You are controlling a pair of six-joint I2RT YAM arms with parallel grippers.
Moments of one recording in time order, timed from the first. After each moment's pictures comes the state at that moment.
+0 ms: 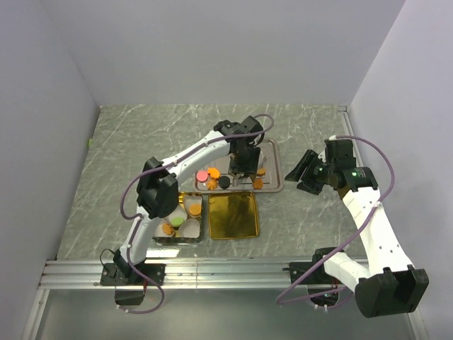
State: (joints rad) left arm -0.81 2.20 2.10 -1.10 0.12 -0.62; right arm 0.08 1.03 1.01 -0.88 -0.29 0.66
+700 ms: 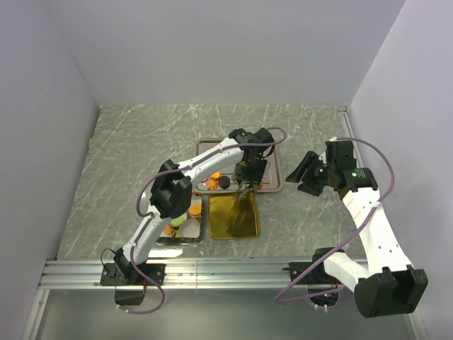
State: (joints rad) left arm -0.87 2.32 2.20 -1.17 0.04 -0.54; right arm 0.07 1.02 0.99 -0.88 -0.29 0.66
